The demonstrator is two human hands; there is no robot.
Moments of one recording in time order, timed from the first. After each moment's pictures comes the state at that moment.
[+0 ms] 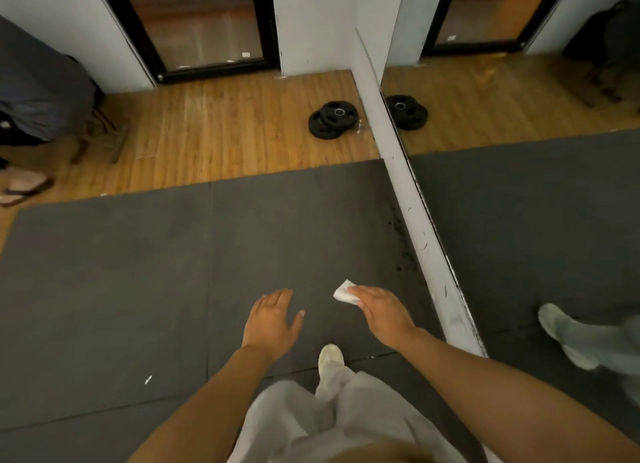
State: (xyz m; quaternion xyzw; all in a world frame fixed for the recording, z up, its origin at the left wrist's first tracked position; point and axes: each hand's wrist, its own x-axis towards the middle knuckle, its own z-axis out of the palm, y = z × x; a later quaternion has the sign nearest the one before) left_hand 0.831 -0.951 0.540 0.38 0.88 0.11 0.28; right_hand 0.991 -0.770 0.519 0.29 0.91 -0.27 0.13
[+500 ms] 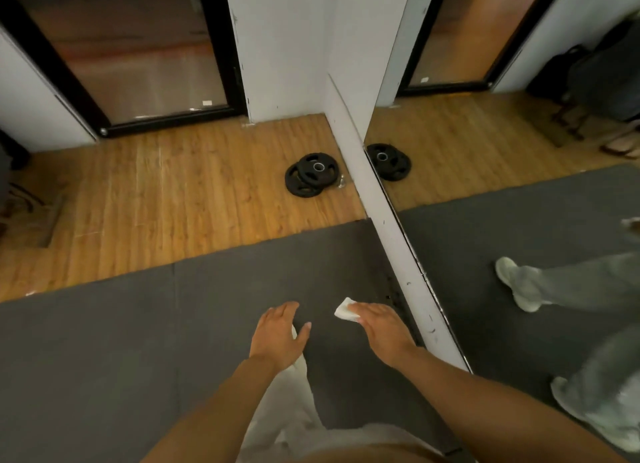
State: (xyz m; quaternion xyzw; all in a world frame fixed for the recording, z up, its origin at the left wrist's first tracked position) left_hand 0.558 -0.686 0.517 0.41 0.84 0.12 0.33; right_hand 0.740 -0.538 0.513 0.34 0.90 -0.24 0.13
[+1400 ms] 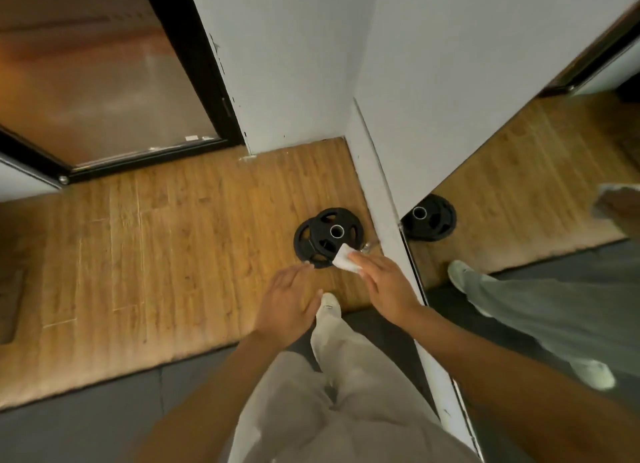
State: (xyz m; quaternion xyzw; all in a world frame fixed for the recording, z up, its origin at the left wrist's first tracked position) left_hand 0.163 -0.209 0.506 0.50 0.81 0.23 0.20; right_hand 0.321 -0.045 0.498 0.30 0.90 -0.30 -0.04
